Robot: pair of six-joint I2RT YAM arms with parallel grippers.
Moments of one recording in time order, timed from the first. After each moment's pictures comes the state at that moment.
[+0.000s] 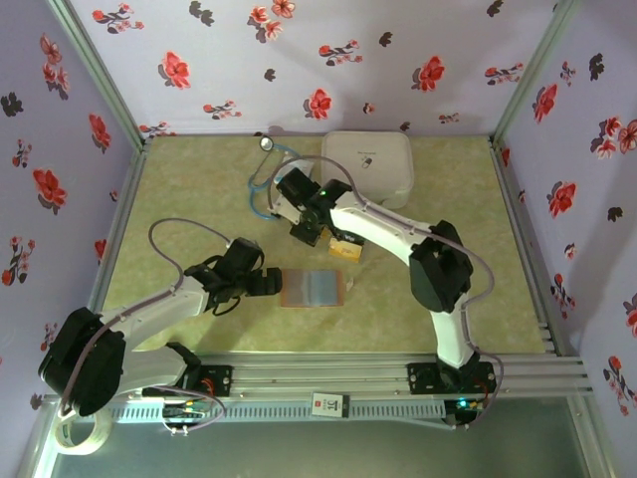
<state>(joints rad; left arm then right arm) -0.67 1.20 0.58 -0.42 -0.12 -0.62 0.86 1.99 1.75 -0.88 0.12 -0.32</state>
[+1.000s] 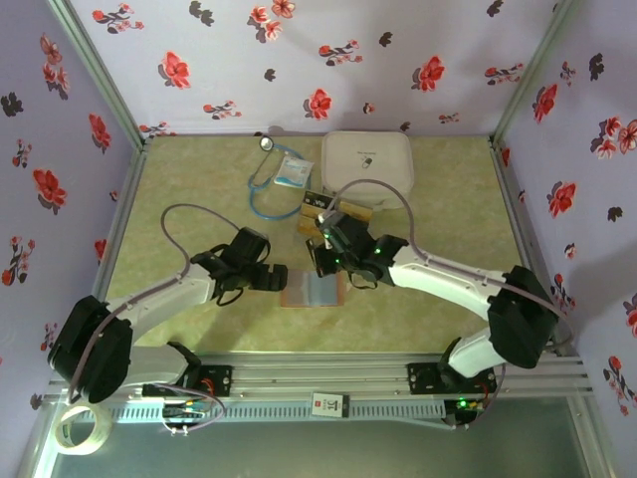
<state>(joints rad) -0.67 1.28 0.70 -0.49 -0.09 -0.47 0.92 1.45 0.98 -0.37 0.03 0.53</state>
